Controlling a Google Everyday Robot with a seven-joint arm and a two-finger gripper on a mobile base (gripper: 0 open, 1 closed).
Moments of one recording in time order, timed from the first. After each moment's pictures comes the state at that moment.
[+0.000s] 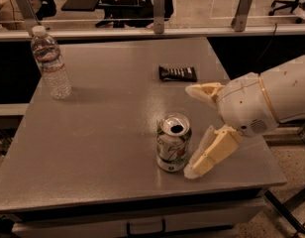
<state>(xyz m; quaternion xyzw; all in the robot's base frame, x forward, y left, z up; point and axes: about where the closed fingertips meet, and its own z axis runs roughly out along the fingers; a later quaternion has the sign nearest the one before) 0.406 -0.069 0.908 -0.62 0.66 0.24 0.35</state>
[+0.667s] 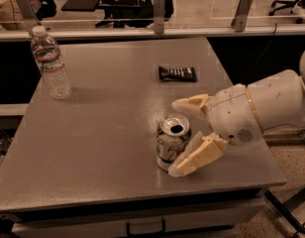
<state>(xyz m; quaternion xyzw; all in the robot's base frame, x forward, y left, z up) 0.401 -0.050 0.890 -0.61 0.65 0.27 0.36</state>
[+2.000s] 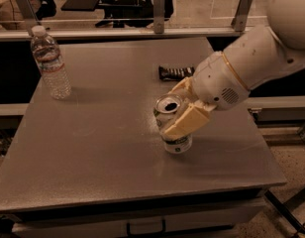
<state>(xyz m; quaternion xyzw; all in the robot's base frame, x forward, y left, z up) 0.430 -0.040 0.909 -0.65 0.66 0.26 0.27</state>
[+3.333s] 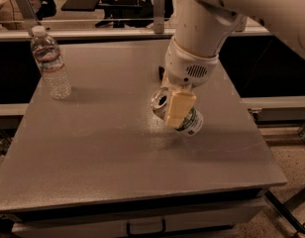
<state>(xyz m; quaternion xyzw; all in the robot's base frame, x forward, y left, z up) 0.467 -0.040 0.900 -0.74 0.66 0.09 0.09</state>
